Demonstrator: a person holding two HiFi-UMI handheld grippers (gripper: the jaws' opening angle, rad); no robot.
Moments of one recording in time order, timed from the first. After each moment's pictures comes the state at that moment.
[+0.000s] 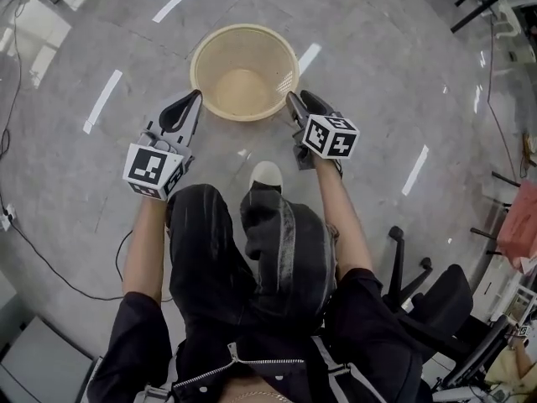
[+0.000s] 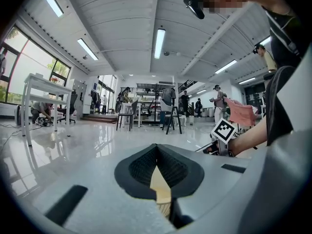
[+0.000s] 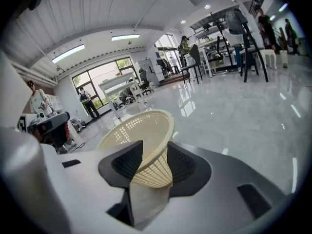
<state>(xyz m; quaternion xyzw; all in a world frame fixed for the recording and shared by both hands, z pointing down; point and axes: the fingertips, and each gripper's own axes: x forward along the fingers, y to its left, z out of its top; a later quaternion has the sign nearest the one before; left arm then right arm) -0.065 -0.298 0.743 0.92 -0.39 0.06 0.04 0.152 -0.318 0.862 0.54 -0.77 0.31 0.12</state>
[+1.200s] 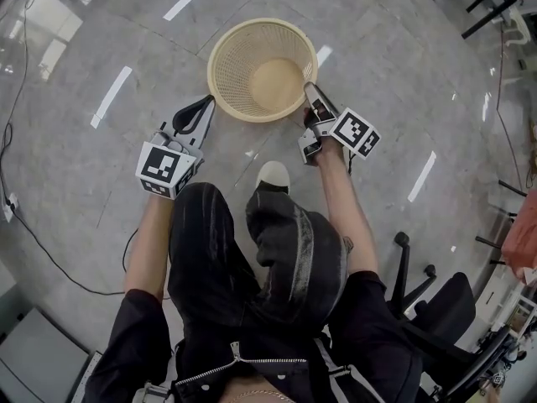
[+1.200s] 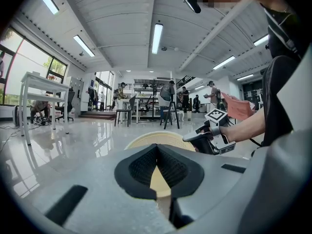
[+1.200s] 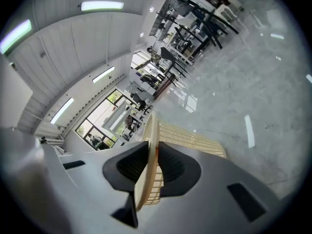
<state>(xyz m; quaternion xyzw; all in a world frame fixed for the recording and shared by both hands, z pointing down) -0.059 -0.284 0.773 0.92 -0.38 0.09 0.04 0.159 -0.332 0.841 0.50 -0.72 0.46 -0.12</state>
